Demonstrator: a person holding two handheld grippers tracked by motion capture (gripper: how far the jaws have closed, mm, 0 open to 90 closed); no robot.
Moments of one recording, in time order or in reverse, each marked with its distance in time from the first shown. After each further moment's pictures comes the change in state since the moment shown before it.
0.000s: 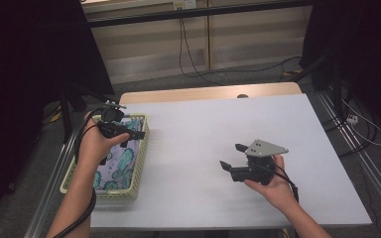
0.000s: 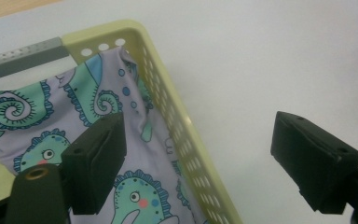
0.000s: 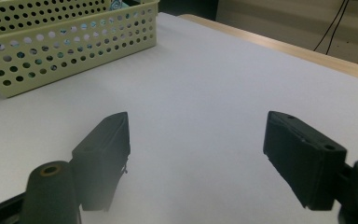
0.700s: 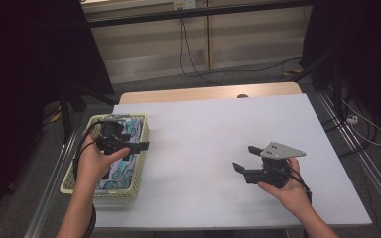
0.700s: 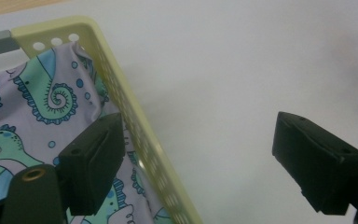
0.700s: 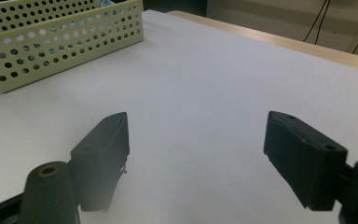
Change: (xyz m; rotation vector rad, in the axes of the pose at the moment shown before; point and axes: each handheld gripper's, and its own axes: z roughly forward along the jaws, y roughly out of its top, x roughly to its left) left arm -0.023 -0.034 -0.011 -0.116 -0.093 0.016; right arm -0.015 -0.012 -0.027 0.004 -0.024 0.042
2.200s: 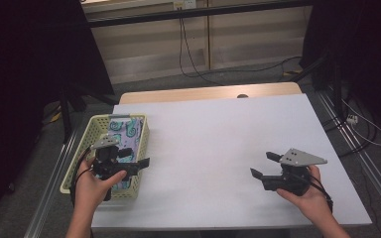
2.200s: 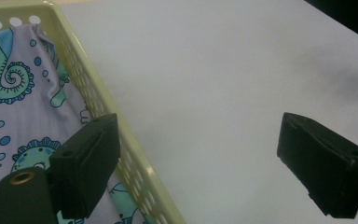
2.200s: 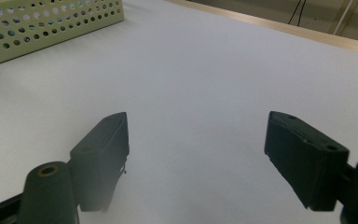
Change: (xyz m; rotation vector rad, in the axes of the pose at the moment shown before) left arm -0.012 -0.056 -0.010 -0.157 -0.098 0.010; right arm -0.019 -0.022 -0.036 0.037 -0.050 0.007
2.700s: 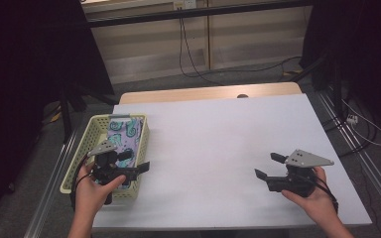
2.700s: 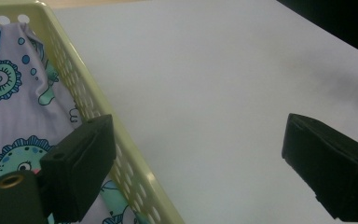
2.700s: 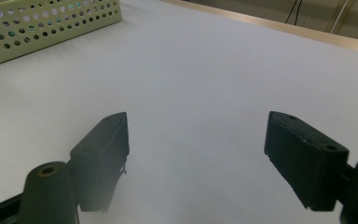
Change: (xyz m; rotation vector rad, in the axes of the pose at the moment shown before) left arm -0.001 -0.012 -0.001 -0.046 -0.035 0.018; right arm -0.004 -0.003 -0.010 -0.002 -0.004 0.010
